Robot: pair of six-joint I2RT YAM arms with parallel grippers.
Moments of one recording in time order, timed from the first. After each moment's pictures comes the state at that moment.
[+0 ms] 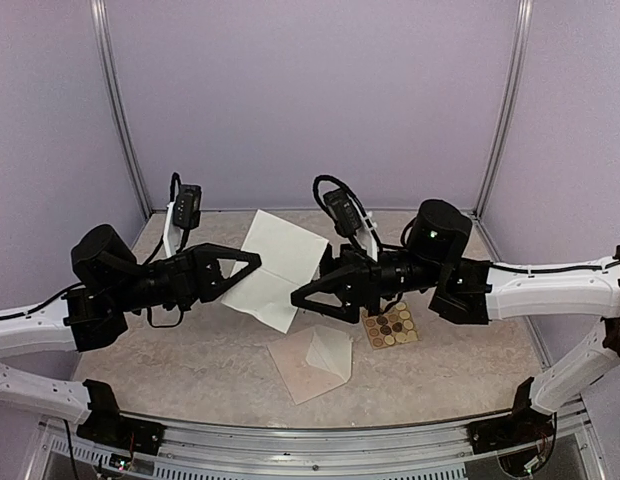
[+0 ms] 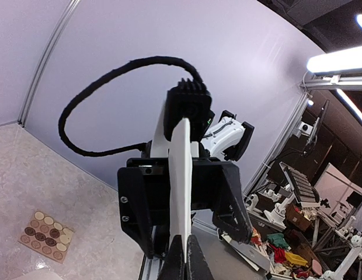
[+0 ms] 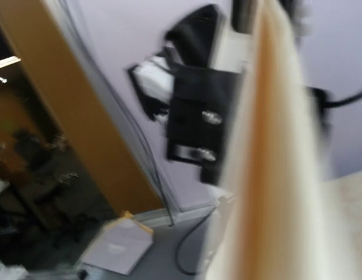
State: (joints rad) left arm -0.95 0.95 0.65 0.55 0.47 -0.64; right arm 1.06 1.41 0.97 0.61 -0.76 0.53
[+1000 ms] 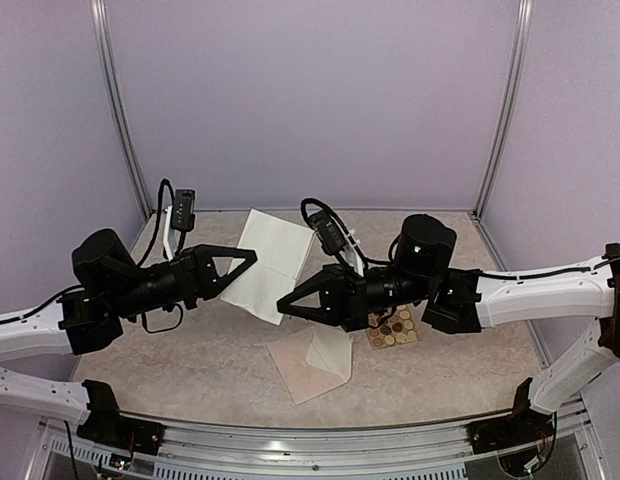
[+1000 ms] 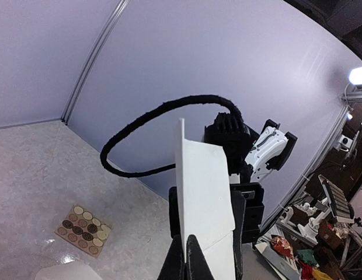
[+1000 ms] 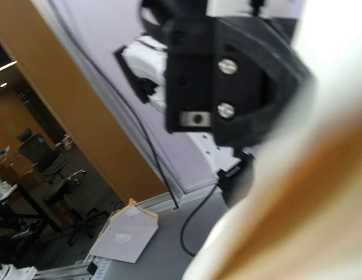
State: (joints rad) left arm -0.94 0.92 0.63 0.46 0.30 -0.59; right arm 1.09 1.47 0.94 0.62 -0.74 0.59
